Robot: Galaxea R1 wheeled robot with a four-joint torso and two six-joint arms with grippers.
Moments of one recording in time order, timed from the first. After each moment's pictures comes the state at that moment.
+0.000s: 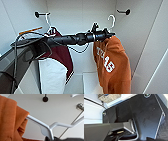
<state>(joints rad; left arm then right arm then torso) -0.20 2.85 -1.57 0.59 -0.07 -1.50 -1.61 3.09 -2.74 -0.34 0.22 0.44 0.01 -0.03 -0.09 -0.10</state>
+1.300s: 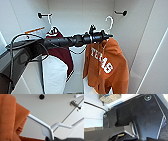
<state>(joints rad) -0.18 2.80 -1.51 0.59 -0.08 -1.49 -1.61 3.09 -2.74 -0.34 0.23 0.44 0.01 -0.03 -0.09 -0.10</state>
